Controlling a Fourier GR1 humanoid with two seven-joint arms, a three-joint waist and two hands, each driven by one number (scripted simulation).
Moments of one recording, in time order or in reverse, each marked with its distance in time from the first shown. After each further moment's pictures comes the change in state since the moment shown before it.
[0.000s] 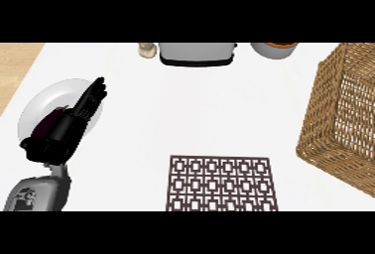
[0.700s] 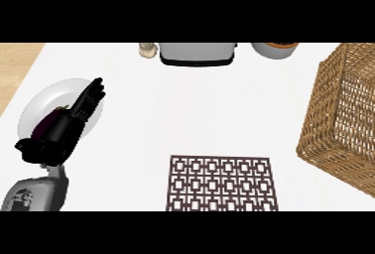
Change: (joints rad) left arm 0.006 0.005 0.012 -0.002 0.007 -0.016 -0.005; right arm 0.070 -0.119 -0.128 0.454 -0.128 -0.202 -0.448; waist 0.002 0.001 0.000
